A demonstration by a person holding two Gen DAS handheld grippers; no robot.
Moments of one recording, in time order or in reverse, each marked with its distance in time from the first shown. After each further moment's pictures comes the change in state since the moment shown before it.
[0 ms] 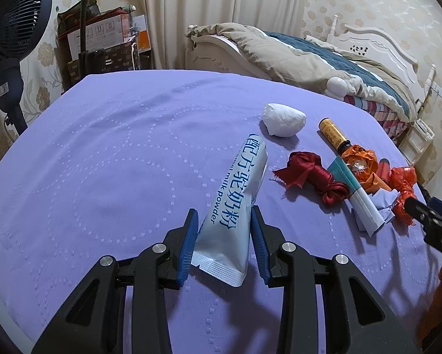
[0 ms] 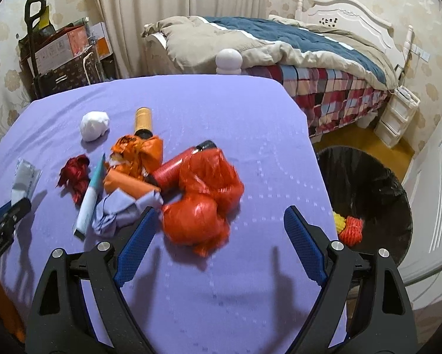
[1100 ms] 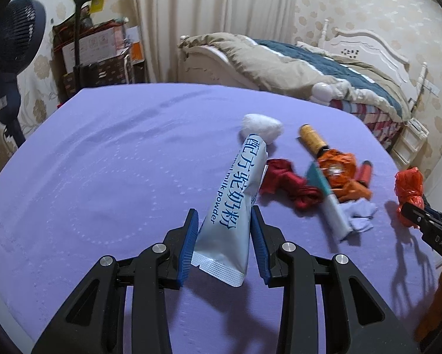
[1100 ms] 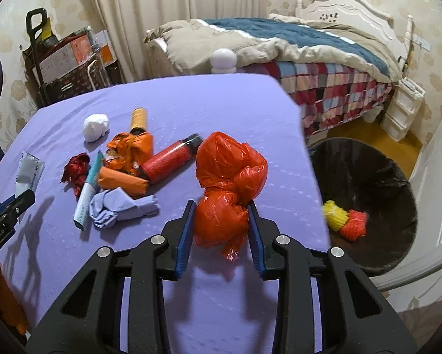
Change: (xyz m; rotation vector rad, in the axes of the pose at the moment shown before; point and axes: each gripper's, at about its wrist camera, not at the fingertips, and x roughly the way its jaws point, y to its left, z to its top) left arm -0.022 -0.020 -0.005 0.036 -0.057 -0.027; right arm -0.015 -0.029 -0.016 0.037 -0.019 0.052
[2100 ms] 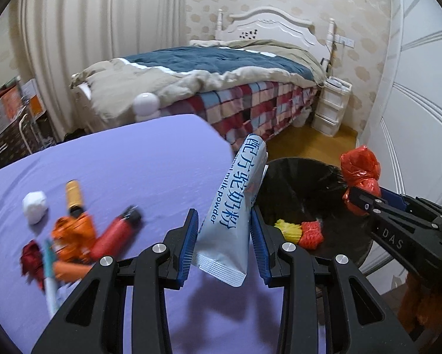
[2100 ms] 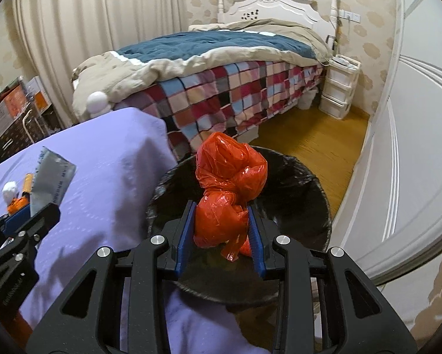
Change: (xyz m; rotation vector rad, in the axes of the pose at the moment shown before) left arm 0.038 -0.264 0.034 0.327 -0.019 -0.293; right arm -0.008 -0.181 0.013 0.235 -0.064 -0.217
